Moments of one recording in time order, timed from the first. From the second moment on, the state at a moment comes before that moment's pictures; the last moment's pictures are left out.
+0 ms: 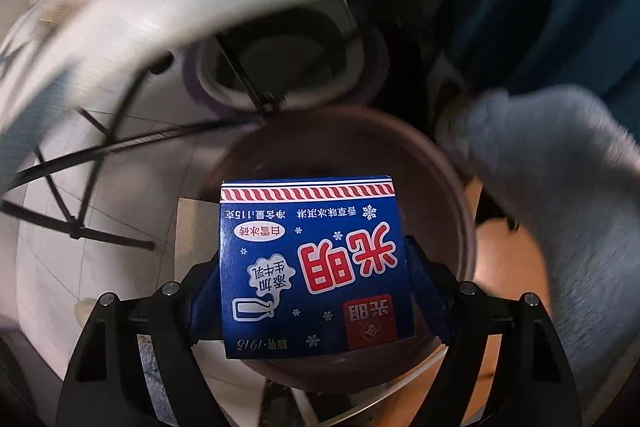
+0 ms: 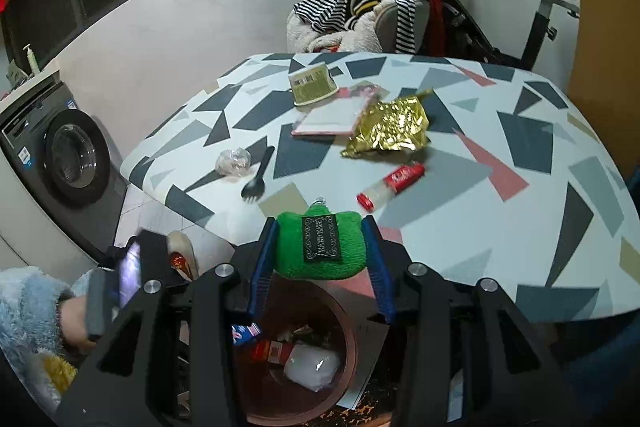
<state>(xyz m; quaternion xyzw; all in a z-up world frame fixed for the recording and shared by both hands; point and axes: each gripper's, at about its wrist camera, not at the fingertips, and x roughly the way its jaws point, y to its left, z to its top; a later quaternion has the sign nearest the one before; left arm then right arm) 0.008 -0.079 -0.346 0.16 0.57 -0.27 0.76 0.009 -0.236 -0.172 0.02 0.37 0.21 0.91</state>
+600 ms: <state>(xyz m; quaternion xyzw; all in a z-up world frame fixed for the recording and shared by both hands) 0.019 -0.016 -0.279 0.02 0.48 -0.22 0.85 0.002 -0.231 -0.225 0.05 0.41 0.21 0.88</state>
